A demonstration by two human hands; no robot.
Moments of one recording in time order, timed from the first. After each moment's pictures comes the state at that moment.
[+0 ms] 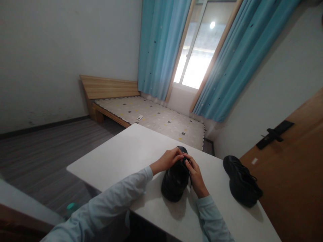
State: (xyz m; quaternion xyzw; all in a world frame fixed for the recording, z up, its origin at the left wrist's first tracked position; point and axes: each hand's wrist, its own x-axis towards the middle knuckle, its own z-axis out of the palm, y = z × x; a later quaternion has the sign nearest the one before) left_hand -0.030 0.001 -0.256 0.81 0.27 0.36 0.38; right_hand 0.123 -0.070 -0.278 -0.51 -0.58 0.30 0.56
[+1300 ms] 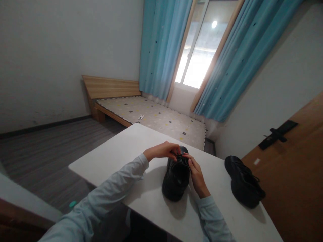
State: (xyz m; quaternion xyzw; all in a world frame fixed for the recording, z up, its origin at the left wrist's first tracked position) left_hand -0.061 0.035 -0.232 0.89 0.15 0.22 0.37; right_hand 0.126 -0.072 -0.281 -0.52 -0.59 0.27 0.55
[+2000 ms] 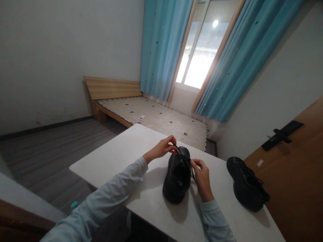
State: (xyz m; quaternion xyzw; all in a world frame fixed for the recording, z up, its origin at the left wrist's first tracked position) left_hand -0.059 0.035 -0.245 0.70 0.17 0.40 0.57; right_hand 0.136 -0.070 -0.288 -0.61 -0.50 0.18 0.58
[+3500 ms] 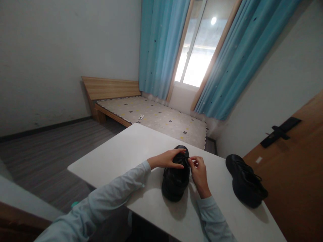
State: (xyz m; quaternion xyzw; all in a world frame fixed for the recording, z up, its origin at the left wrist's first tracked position) left_hand -0.051 0.016 -0.257 0.89 0.14 0.26 0.34; right_hand 0.124 -0.066 -0.281 -0.62 -0.55 0.11 0.55
